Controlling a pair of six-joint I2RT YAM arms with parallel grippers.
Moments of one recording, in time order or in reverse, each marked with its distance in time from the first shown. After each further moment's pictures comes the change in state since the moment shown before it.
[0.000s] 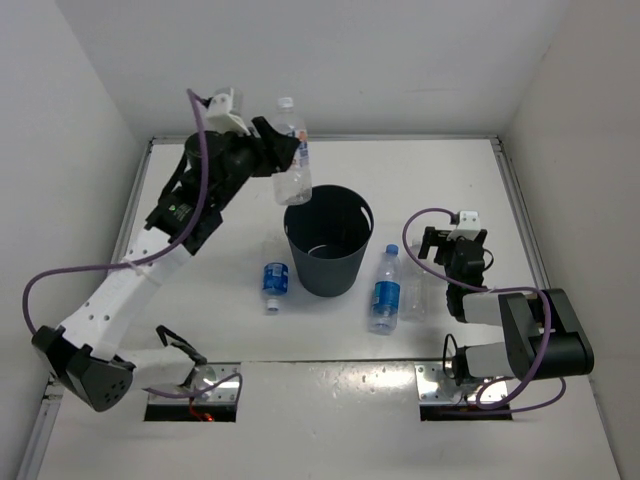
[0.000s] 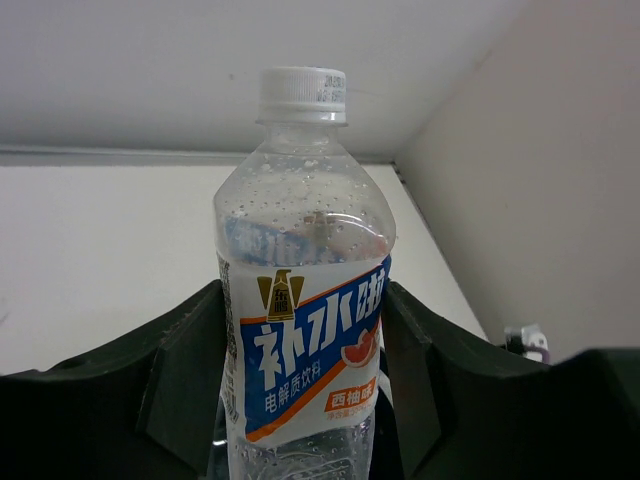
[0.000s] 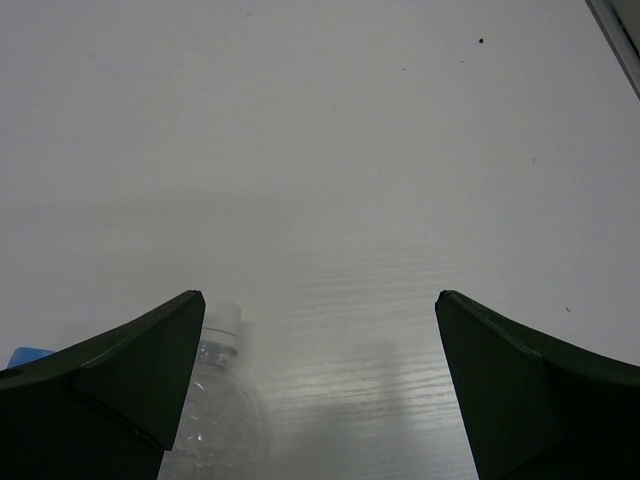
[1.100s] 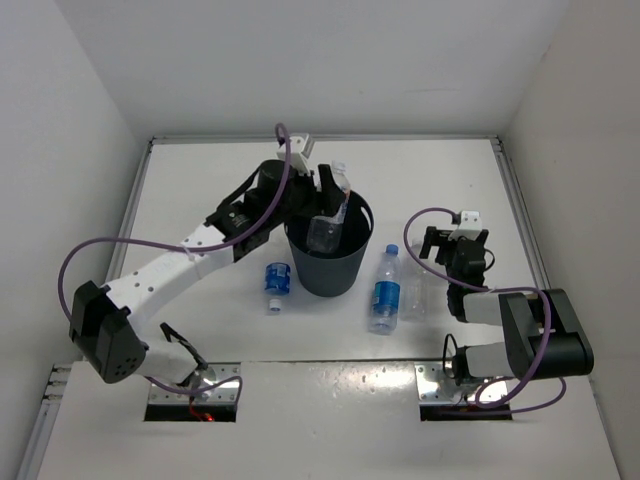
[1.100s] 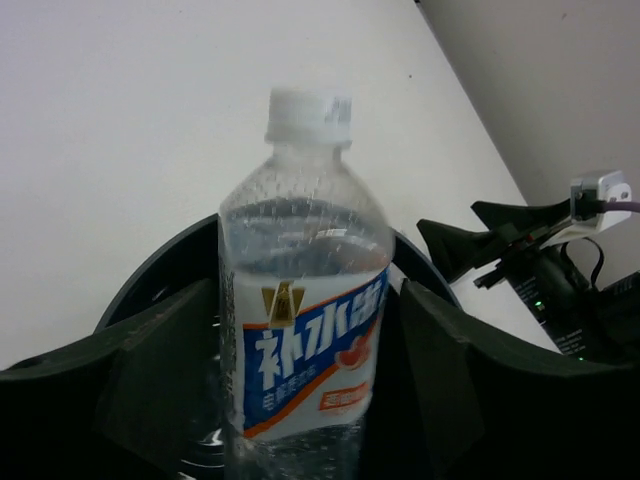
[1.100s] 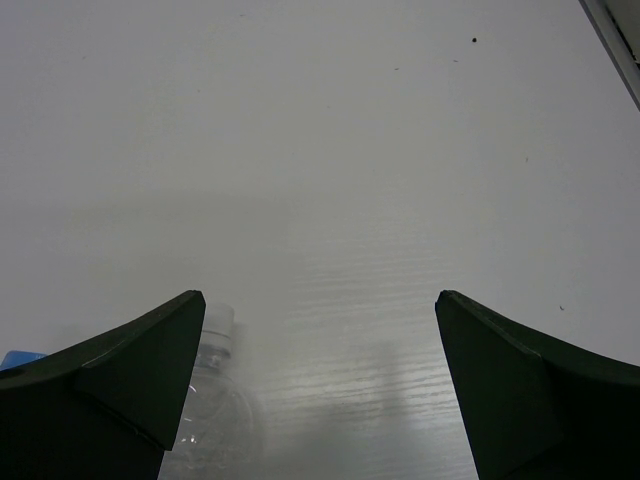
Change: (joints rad) left arm -0.218 0.175 -0.130 0.031 -0.005 0.028; right arm -0.011 0.000 0.000 0.000 -0.003 0.000
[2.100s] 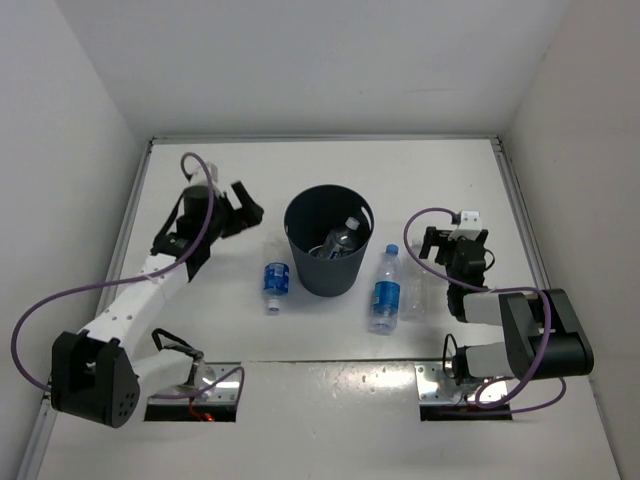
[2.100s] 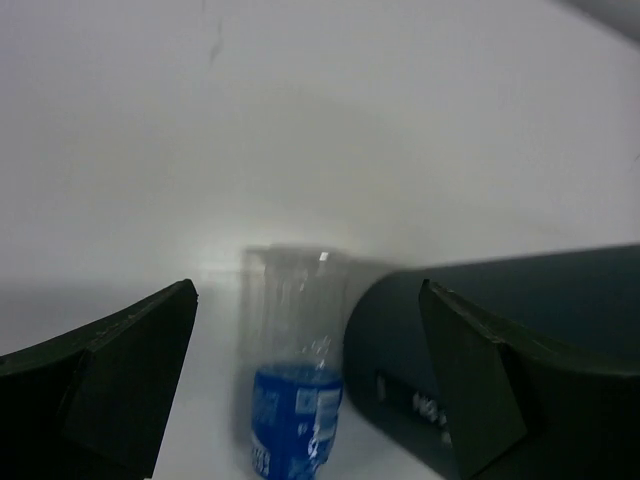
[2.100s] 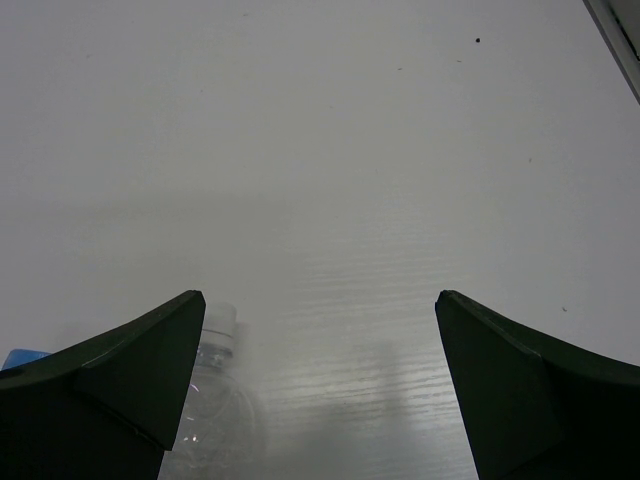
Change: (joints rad) left arm 0.485 -0.256 -0.348 -0.013 0.041 -0.071; right arm 0.000 0.000 0.000 0.000 -0.007 0.000
